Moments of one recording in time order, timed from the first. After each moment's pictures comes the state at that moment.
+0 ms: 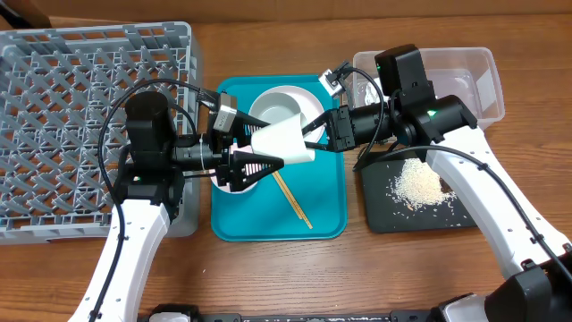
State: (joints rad) left arm -0.05 1.28 0.90 0.02 1.43 -0.12; right arm 0.36 1.60 1.40 -0.67 -1.20 0.33
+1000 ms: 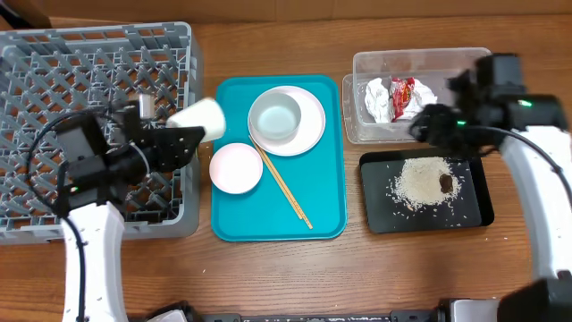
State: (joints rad) left arm 0.34 1.27 0.95 -0.53 0.84 -0.06; right arm -0.07 1.51 1.40 -1.12 -0.29 0.25
